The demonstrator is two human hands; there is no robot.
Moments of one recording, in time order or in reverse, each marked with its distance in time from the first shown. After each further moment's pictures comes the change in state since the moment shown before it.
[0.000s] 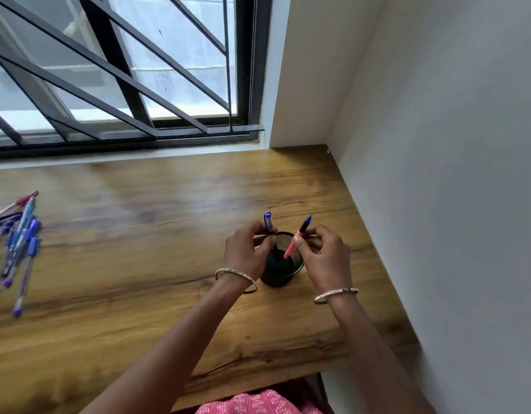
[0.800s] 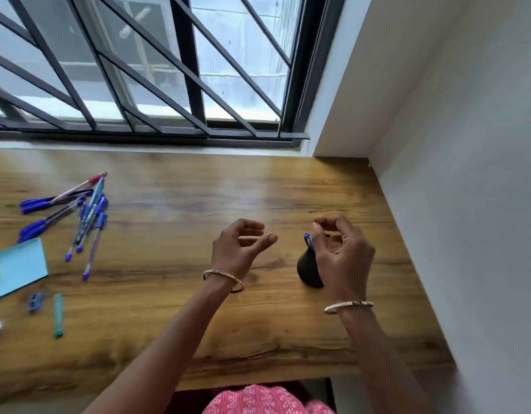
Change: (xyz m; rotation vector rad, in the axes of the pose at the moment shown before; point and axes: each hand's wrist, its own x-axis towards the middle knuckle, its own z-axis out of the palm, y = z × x) left_hand -0.027 -0.042 -0.094 -0.167 0.160 -0.098; right_hand -0.040 -0.072 0.030 -0.044 0.210 -0.381
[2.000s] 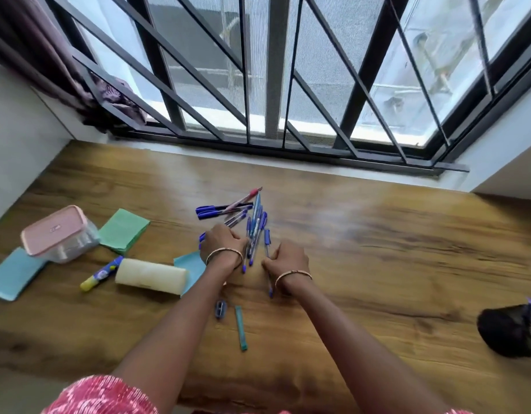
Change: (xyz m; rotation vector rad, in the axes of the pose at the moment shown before) left_hand 0.091 -0.117 -0.331 0.572 0.368 -0.528; right_hand -0.083 -0.204 0.353 -0.256 -0.874 0.273
